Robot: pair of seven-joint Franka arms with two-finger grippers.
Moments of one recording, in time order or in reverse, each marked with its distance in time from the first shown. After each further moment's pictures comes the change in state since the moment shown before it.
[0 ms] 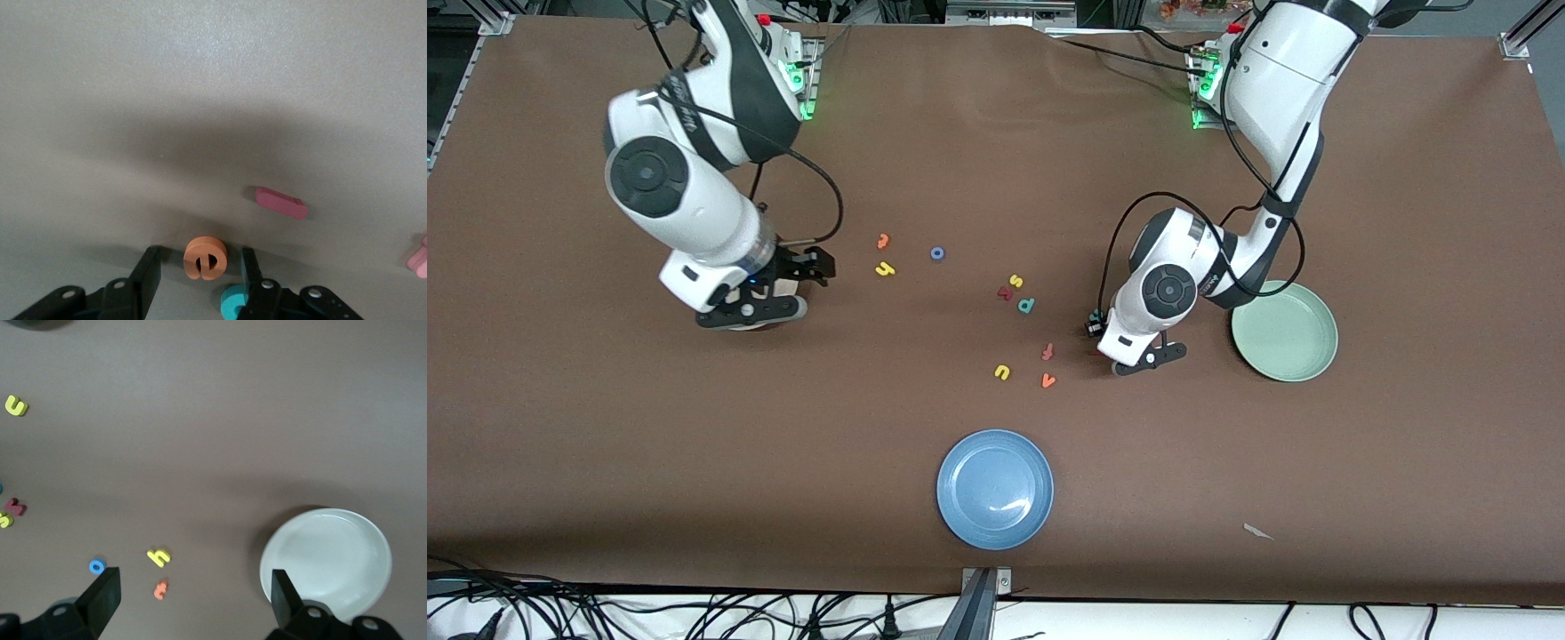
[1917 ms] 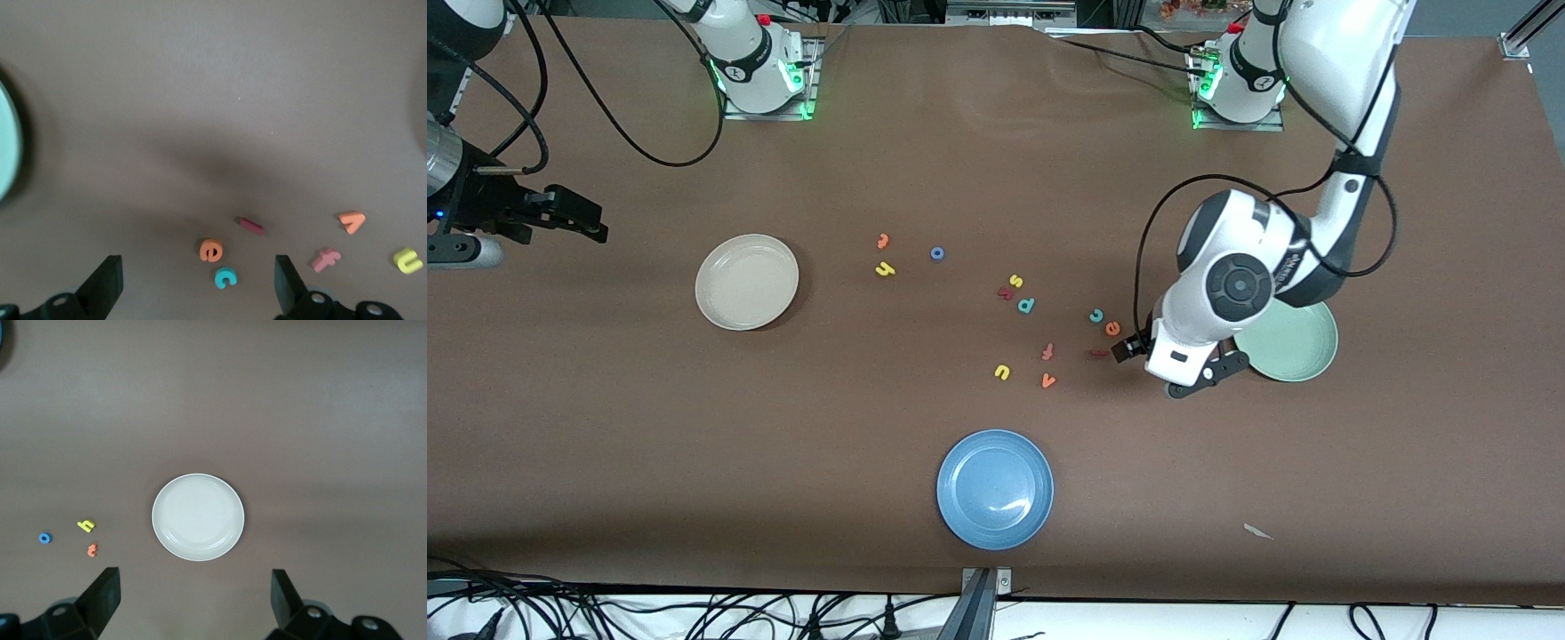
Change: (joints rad) left arm 0.019 -0.112 0.047 0.149 0.000 -0.200 -0.111; right arm -0.246 -0.189 -0.136 0.202 0.007 -0.384 -0.243
